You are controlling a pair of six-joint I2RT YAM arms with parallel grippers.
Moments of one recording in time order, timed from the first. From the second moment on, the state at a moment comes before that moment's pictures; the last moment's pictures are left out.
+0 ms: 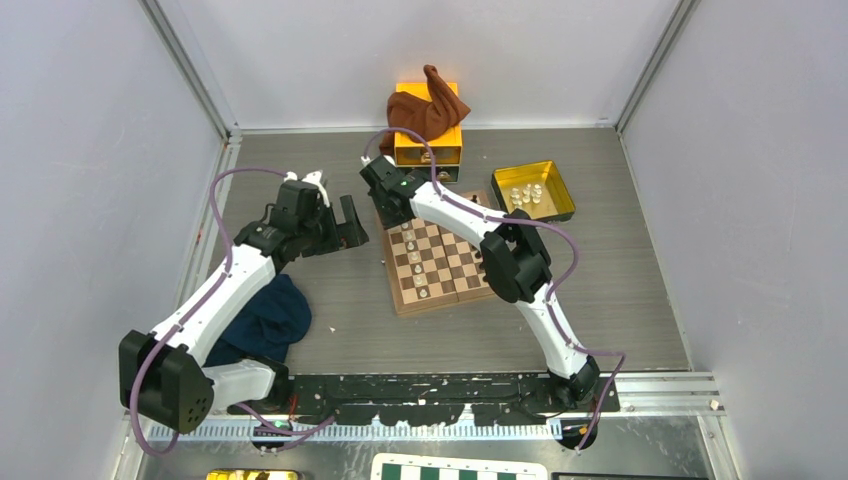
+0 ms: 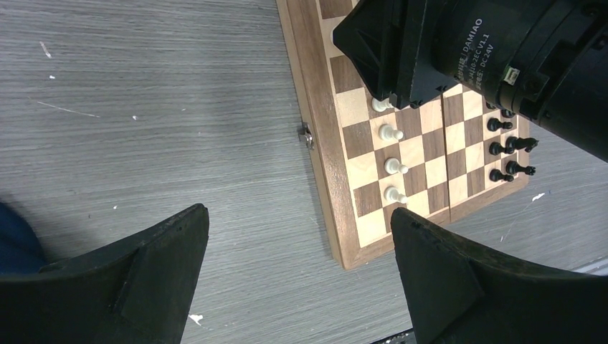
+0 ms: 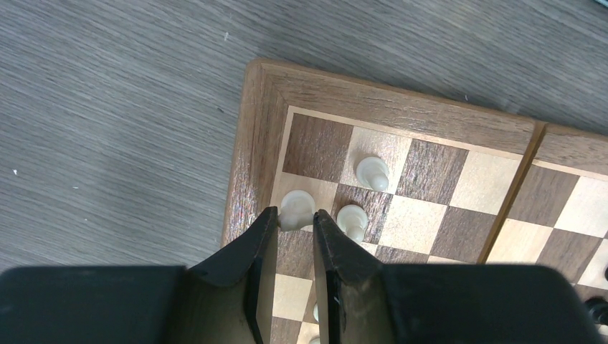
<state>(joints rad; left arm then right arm) -0.36 1.20 0.97 -0.54 0.07 -0.52 0.80 2.31 2.02 -0.70 0.21 0.30</state>
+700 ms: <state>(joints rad) -0.36 1.22 0.97 -0.54 0.08 -0.52 0.80 2.31 2.02 -0.70 0.21 0.30</state>
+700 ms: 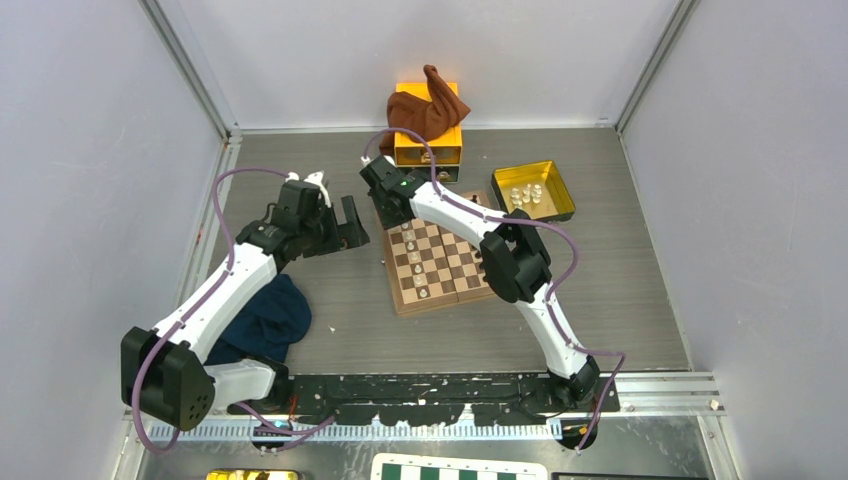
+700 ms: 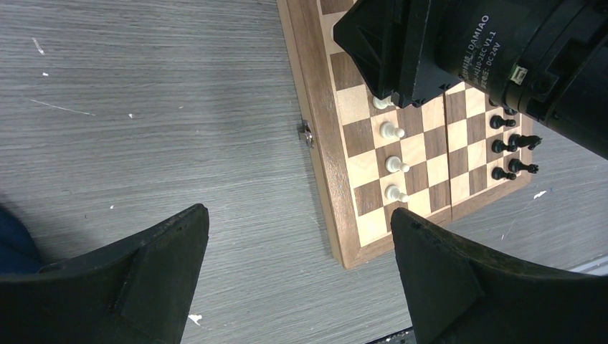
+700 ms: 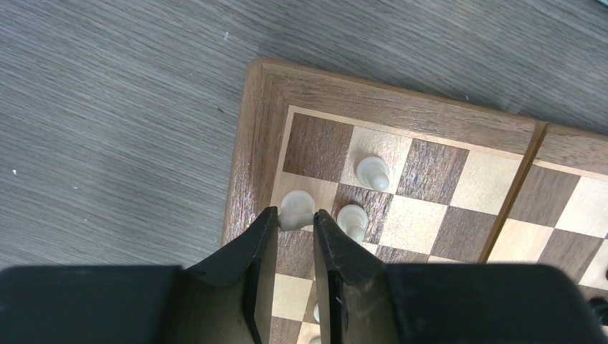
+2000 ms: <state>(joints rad) -0.36 1.22 0.97 -0.54 0.09 -0.53 0.80 2.27 2.02 -0.71 0.21 0.30</state>
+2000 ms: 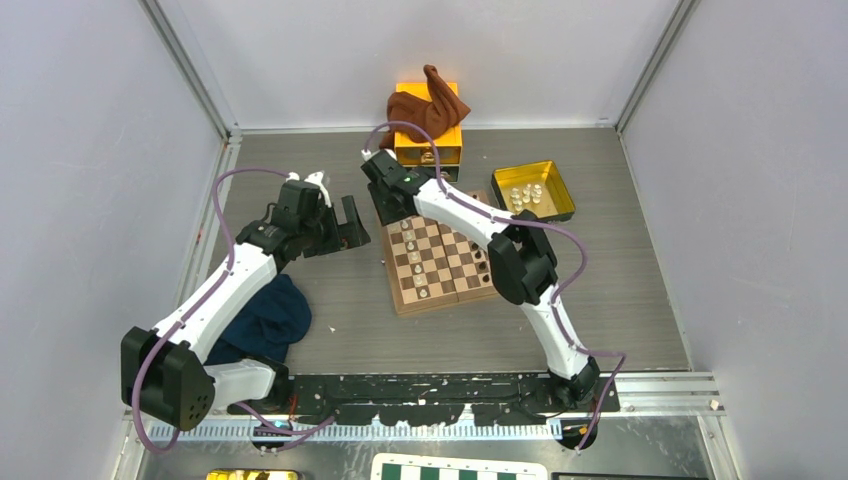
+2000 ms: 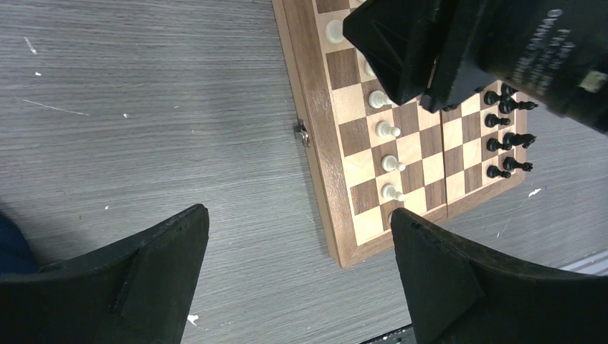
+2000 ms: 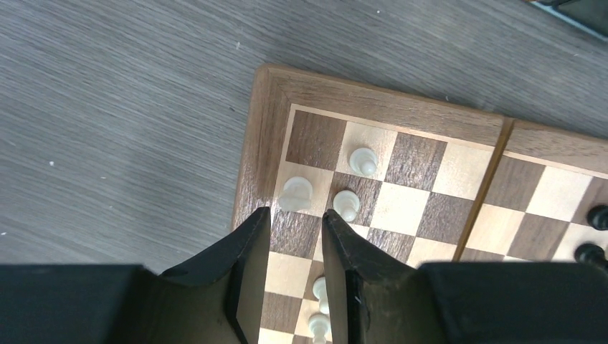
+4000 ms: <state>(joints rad) -0.36 1.32 1.06 -0.55 0.07 -0.55 0.09 2.10 1.78 -0.65 0.29 0.44</state>
